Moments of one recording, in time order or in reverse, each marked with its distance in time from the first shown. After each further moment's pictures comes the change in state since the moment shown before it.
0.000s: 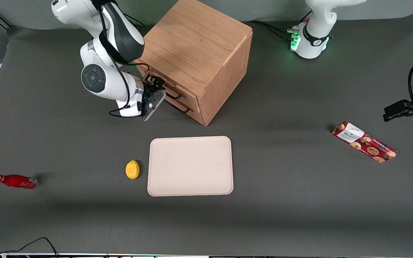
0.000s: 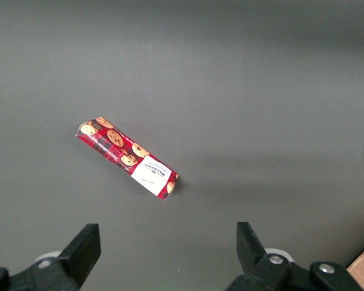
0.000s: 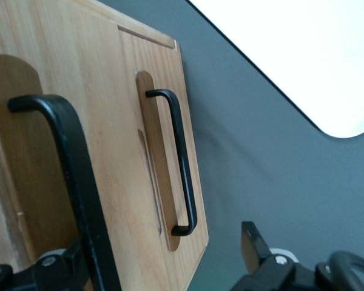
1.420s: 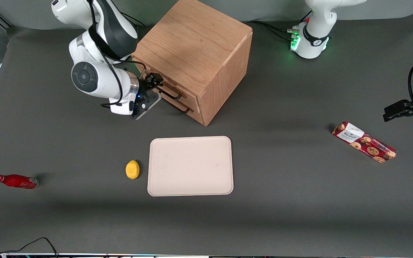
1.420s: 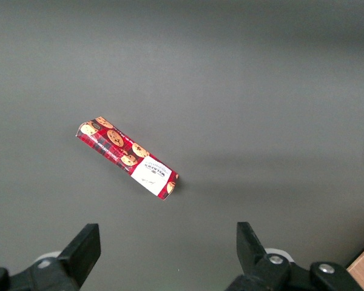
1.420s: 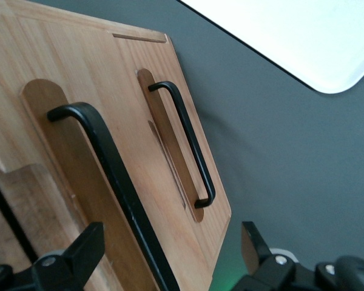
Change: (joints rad) arm 0.002 -0.001 -0.015 0.090 -0.001 -0.148 0.219
